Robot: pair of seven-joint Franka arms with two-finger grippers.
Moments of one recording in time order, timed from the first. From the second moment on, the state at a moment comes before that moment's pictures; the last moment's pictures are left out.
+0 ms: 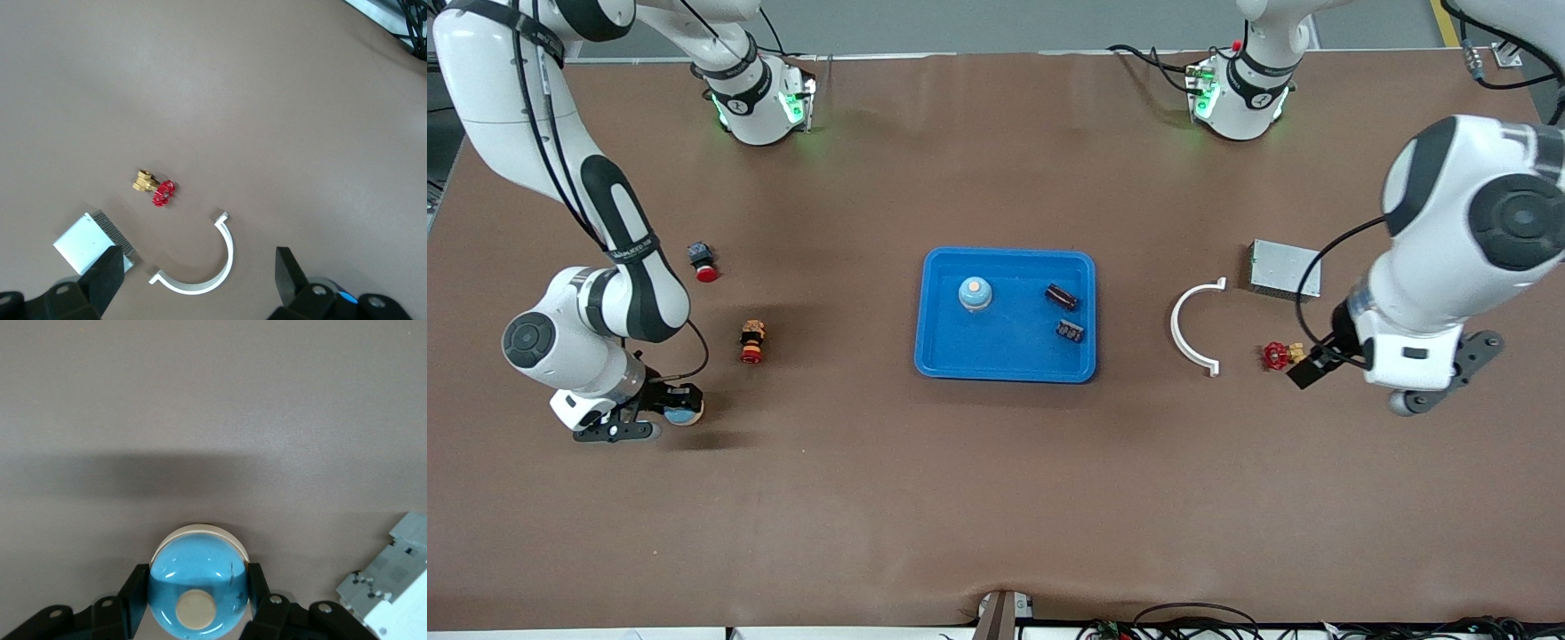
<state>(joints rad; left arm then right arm) 0.29 0.38 -0.60 -1.42 0.31 1.72 -0.92 -0.07 0.61 -0.02 -1.83 0.04 2.49 -0.16</state>
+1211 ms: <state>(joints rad) 0.01 0.15 -0.06 -1.42 0.03 1.58 -0.31 0.38 0.46 0.00 -1.78 0.04 2.28 0.80</state>
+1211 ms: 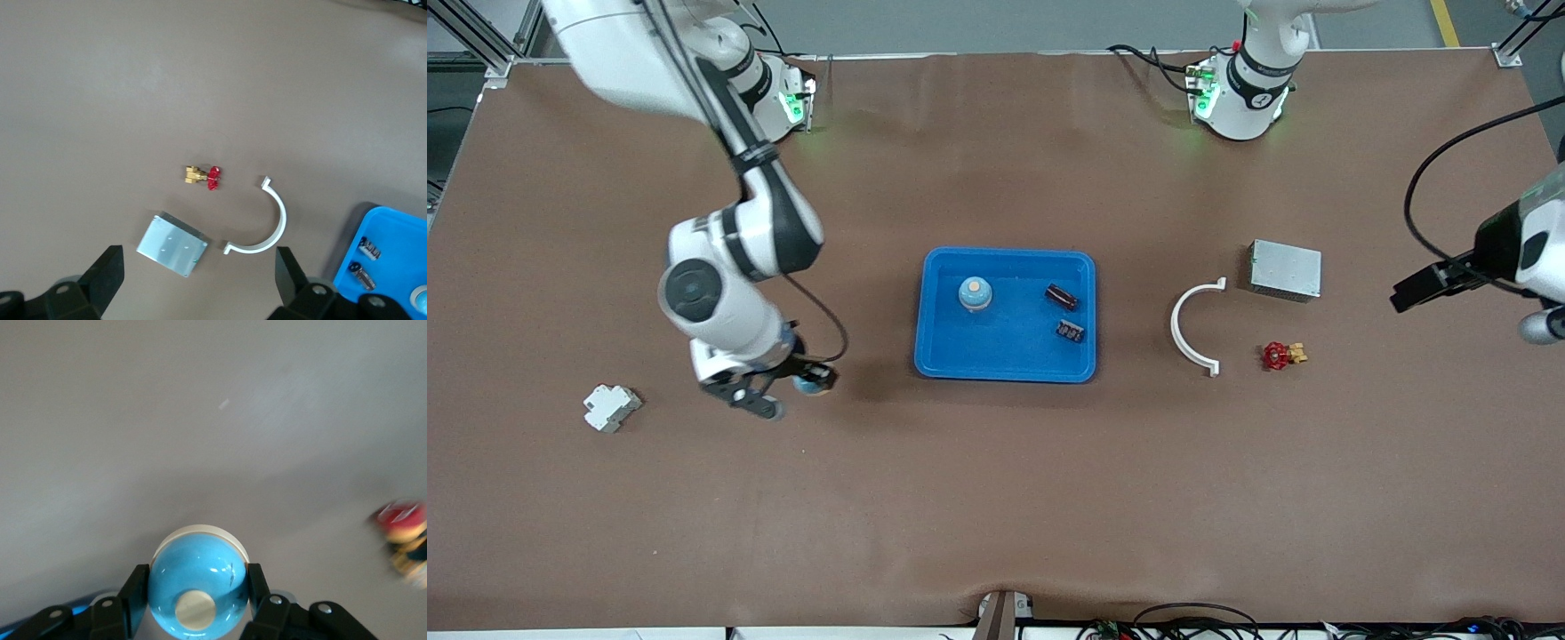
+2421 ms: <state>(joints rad) -0.04 -0.08 -0.01 -1.62 0.03 1.57 -0.24 0.69 0.68 -0.01 -1.60 0.04 2.33 1.36</state>
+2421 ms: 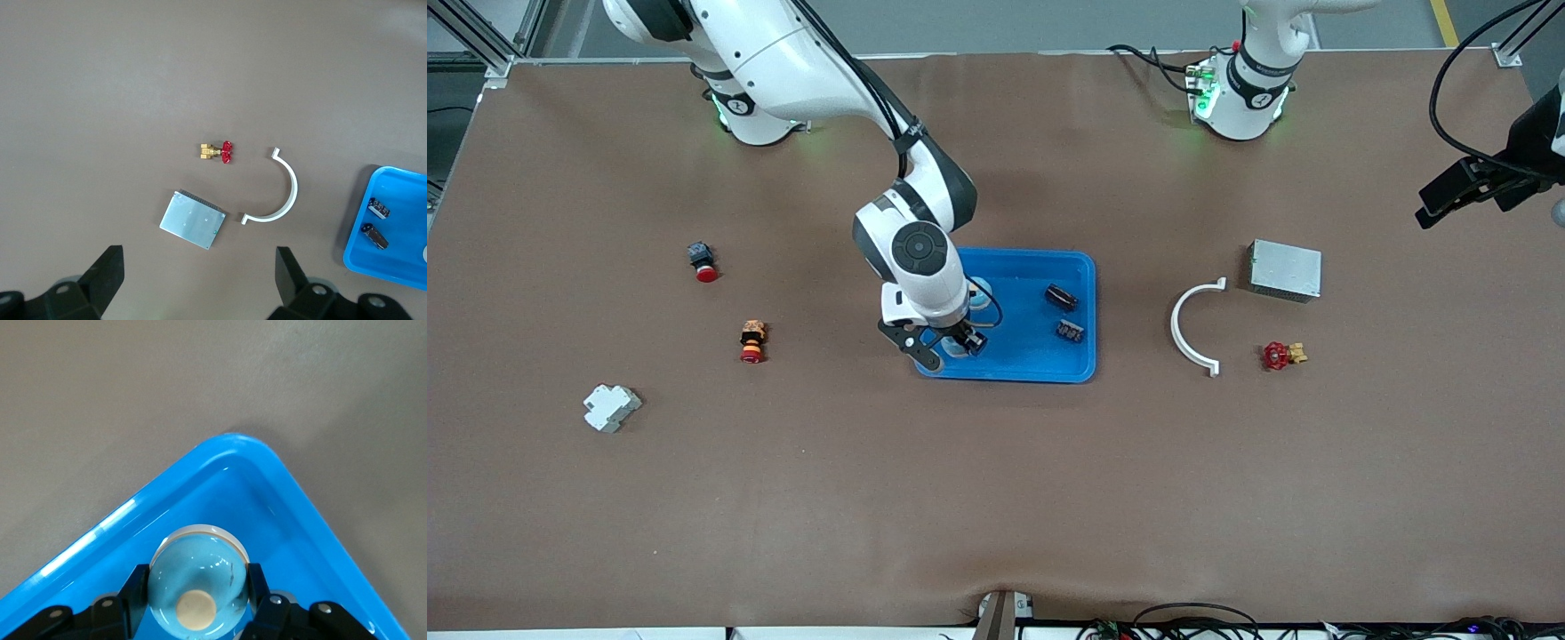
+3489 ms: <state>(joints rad) -0.04 -0.09 -0.05 -1.62 0.03 1.52 -0.17 0.73 0.73 -0.01 -1.60 0.04 2.38 1.40</state>
